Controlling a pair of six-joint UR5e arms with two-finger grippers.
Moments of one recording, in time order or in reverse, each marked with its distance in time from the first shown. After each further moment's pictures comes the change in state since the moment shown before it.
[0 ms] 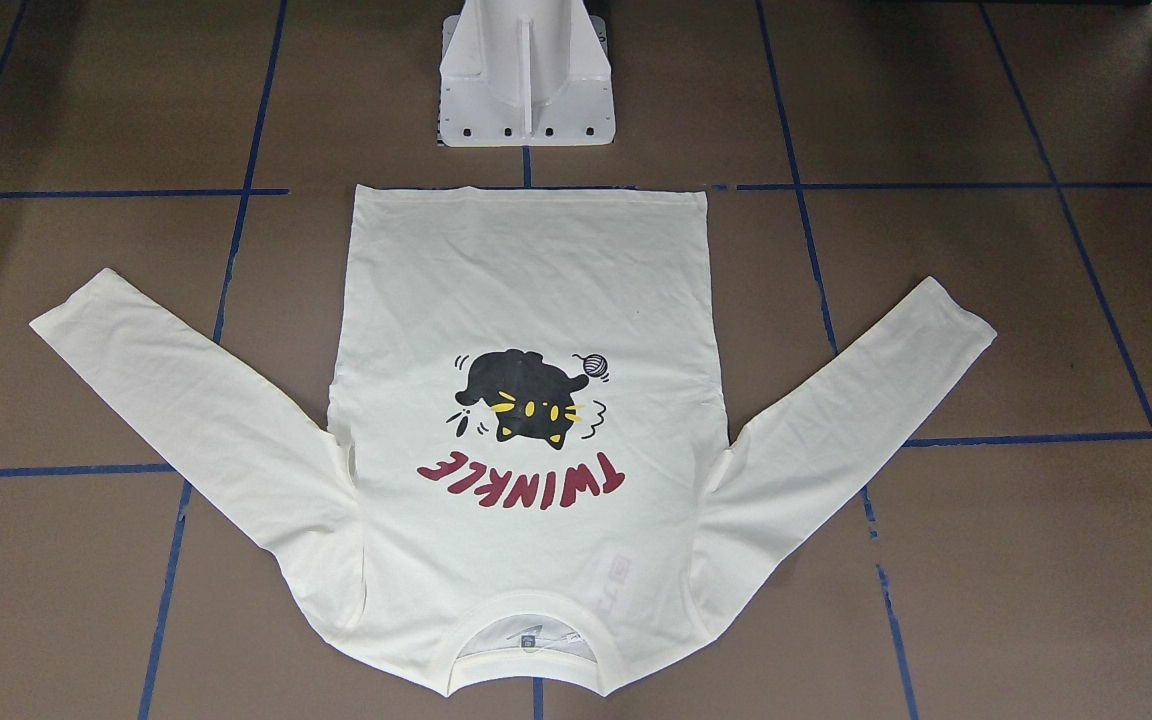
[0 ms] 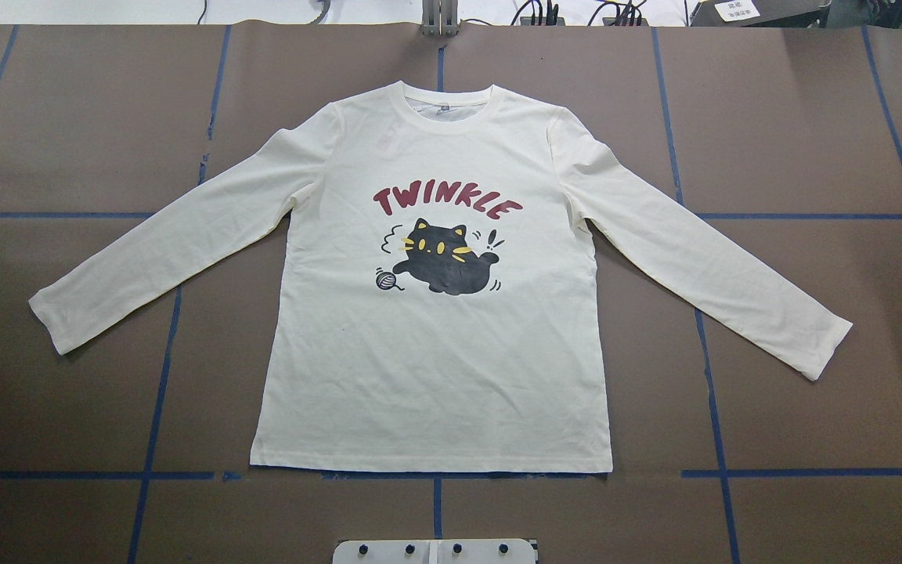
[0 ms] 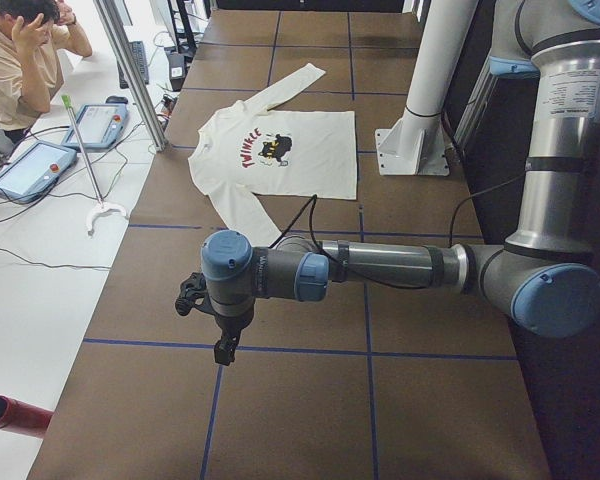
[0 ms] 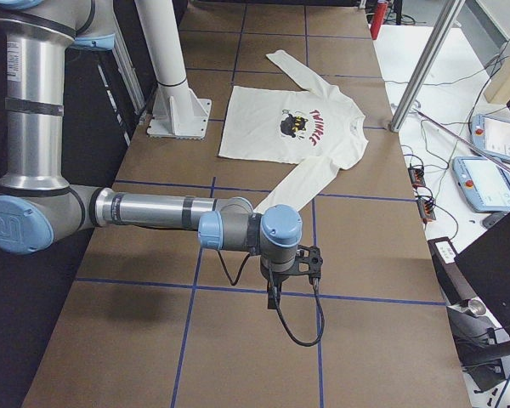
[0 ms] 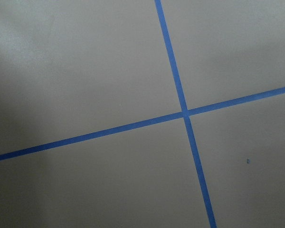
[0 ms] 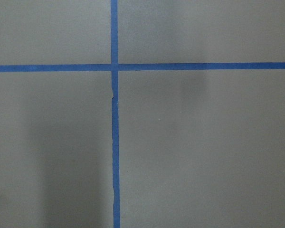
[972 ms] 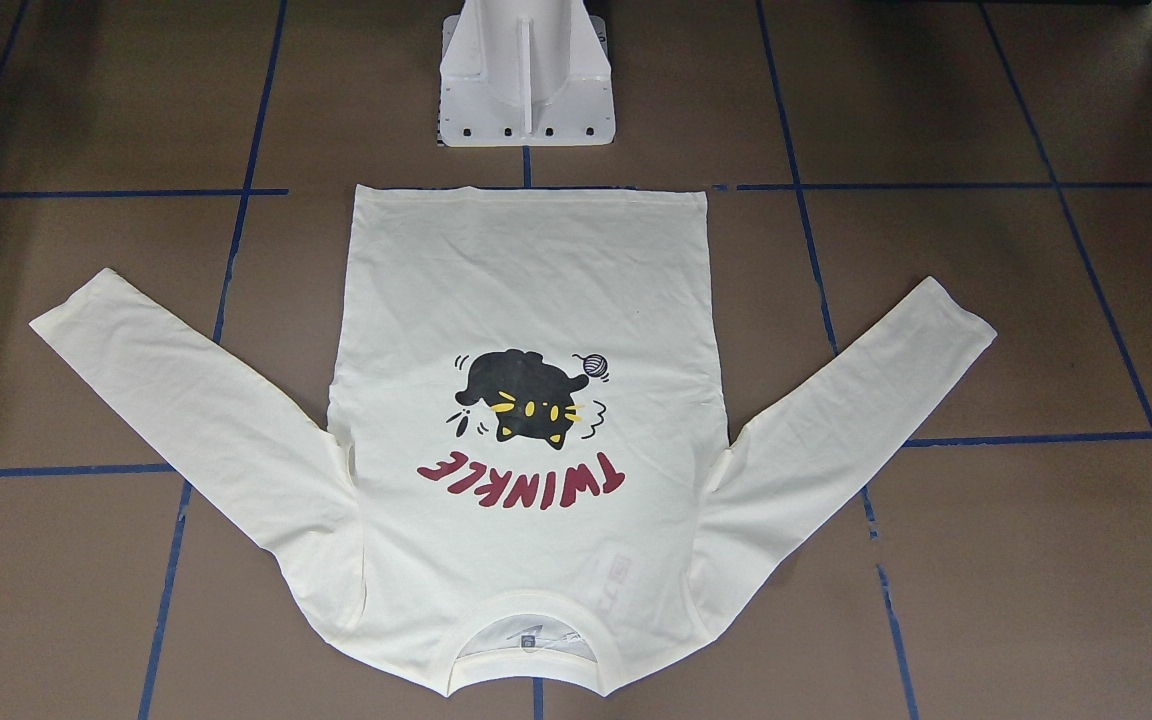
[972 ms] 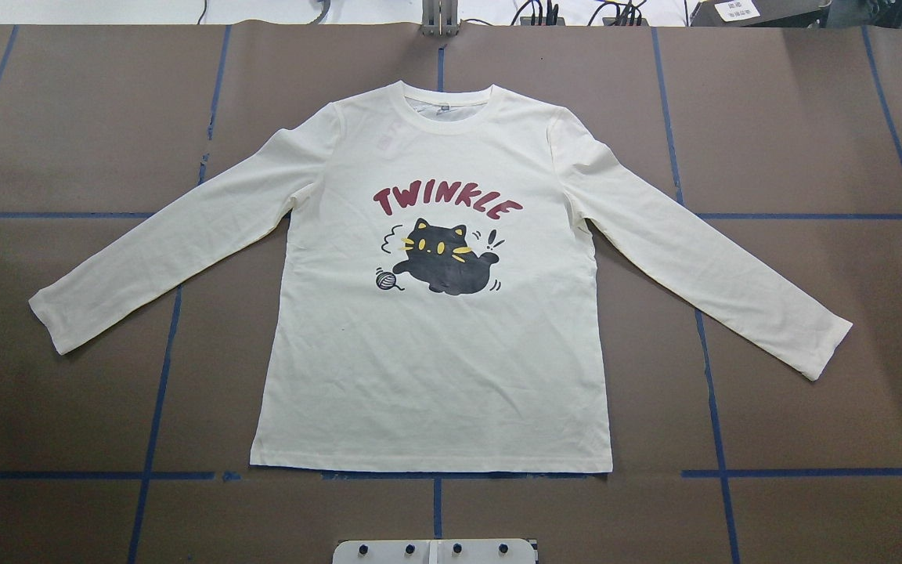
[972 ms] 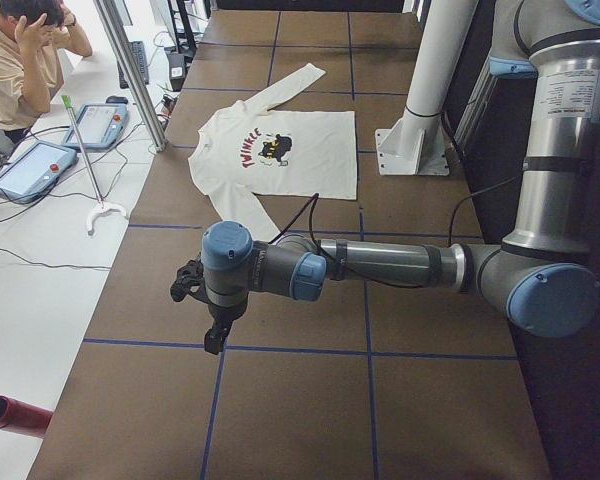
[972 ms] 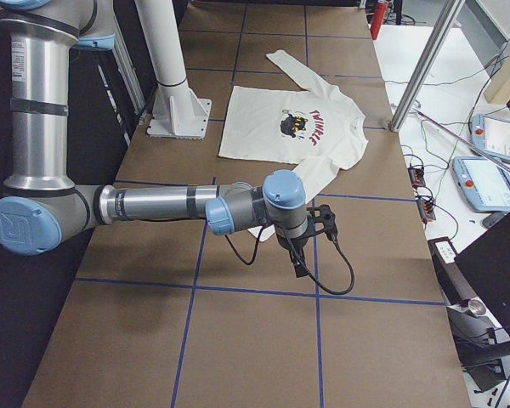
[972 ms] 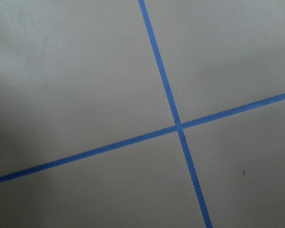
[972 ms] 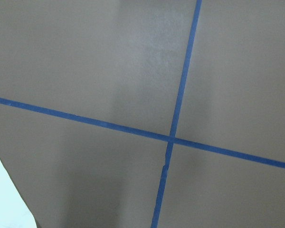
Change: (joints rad) left arm 0.017 -0.008 0.003 -0.146 -0.001 -0.067; right arm -0.047 0.023 0.070 0.255 0.008 0.022
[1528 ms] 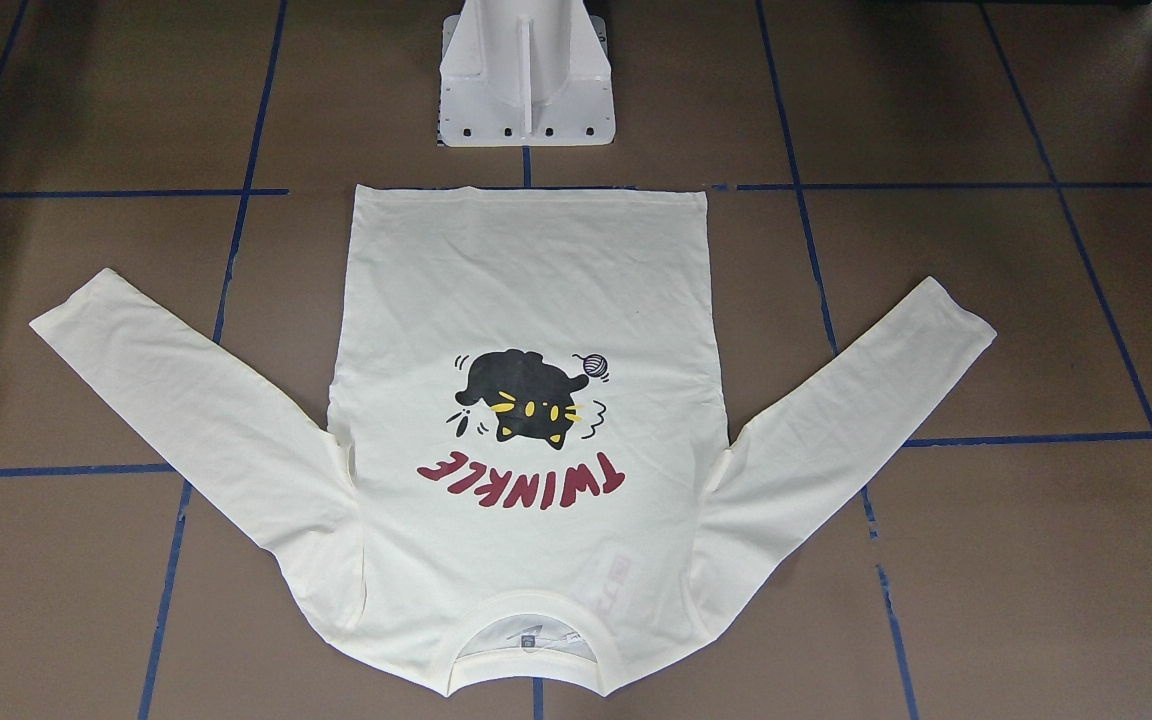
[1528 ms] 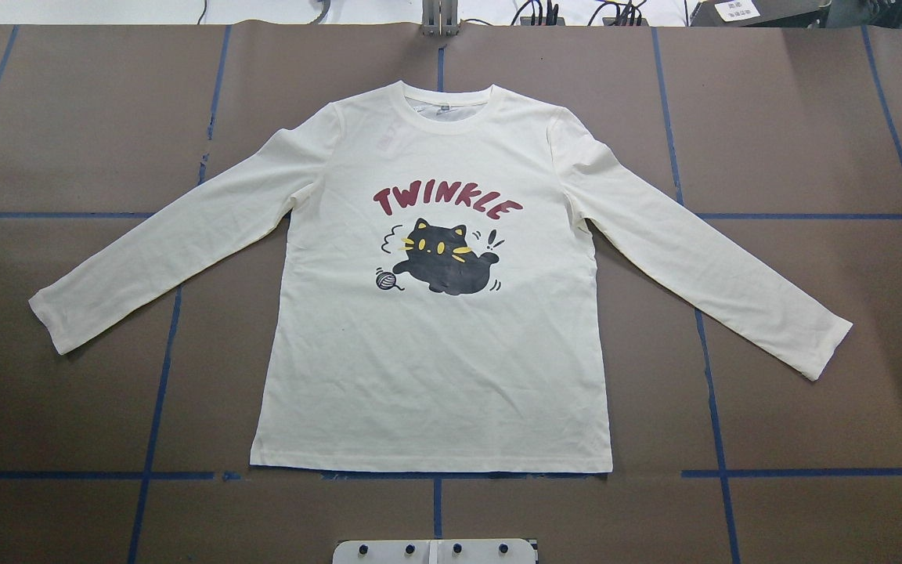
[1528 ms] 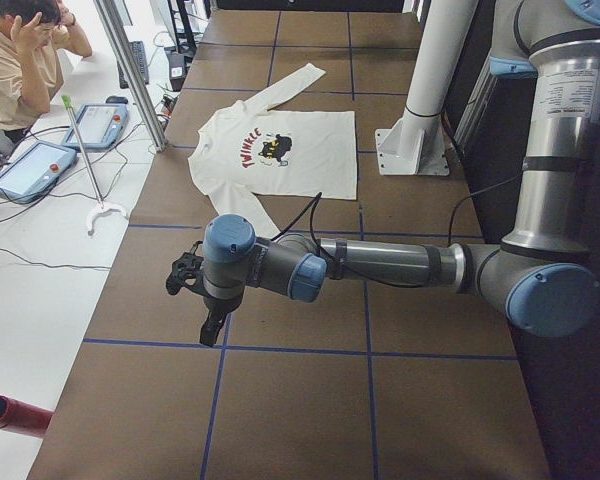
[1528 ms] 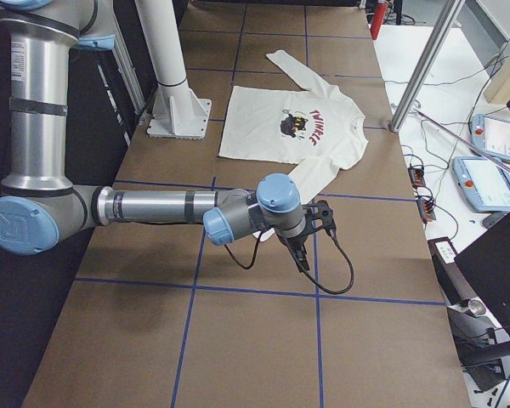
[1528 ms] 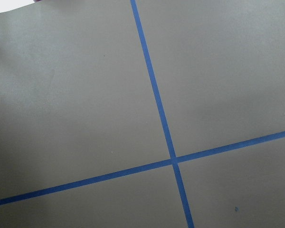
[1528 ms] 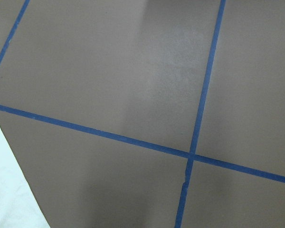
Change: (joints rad) left arm 0.001 0.001 -0.005 -0.058 -0.004 -0.093; right arm -0.030 -0.029 -0.029 0.198 0.066 0.140
